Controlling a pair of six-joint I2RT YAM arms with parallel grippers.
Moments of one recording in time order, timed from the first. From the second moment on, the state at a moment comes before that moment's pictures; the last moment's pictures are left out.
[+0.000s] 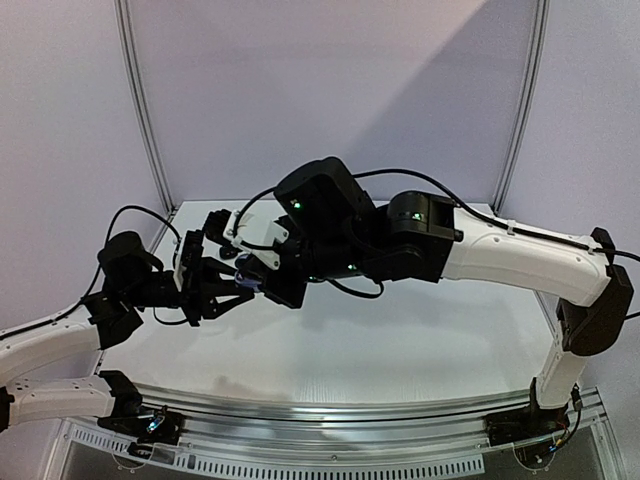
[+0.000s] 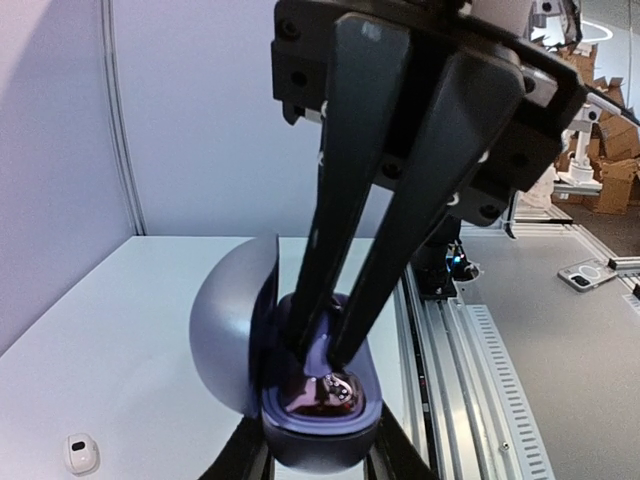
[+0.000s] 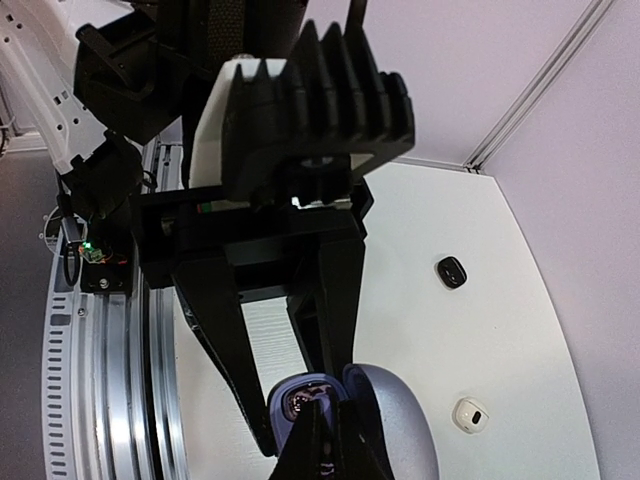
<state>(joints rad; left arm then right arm) -0.62 0.88 0.46 0.42 0.84 0.03 1.32 1.86 1.92 -0.60 0.12 -0.25</state>
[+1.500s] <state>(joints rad) -0.62 0.87 0.44 0.51 0.78 -0.04 1.33 1.83 1.85 -0.47 0.17 -0.16</state>
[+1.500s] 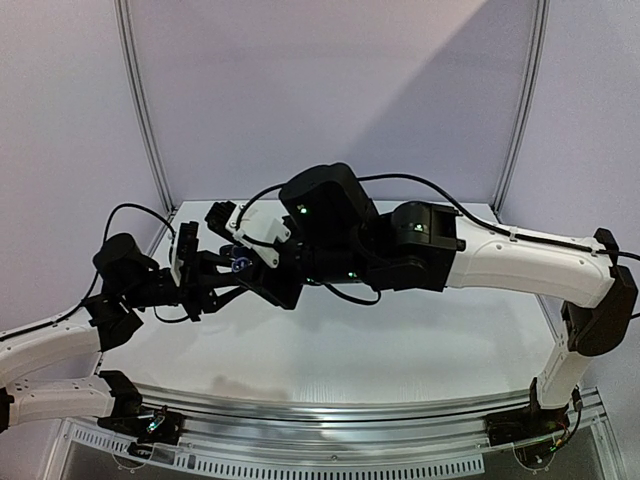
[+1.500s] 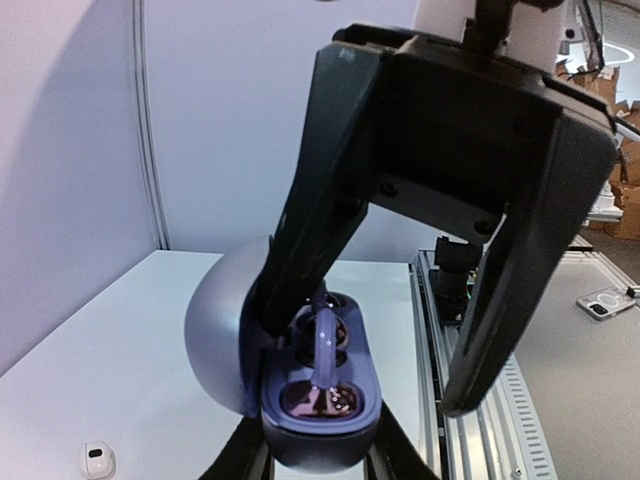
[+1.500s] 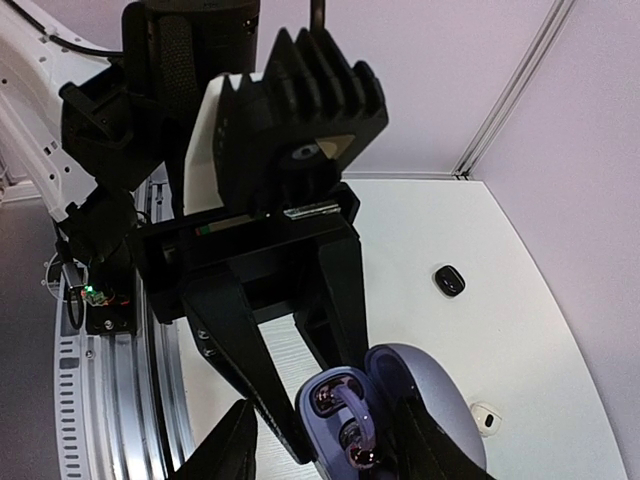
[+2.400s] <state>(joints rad) -0.63 0.85 0.44 0.54 0.78 -0.04 1.33 1.69 1.80 -0.42 0.18 0.00</state>
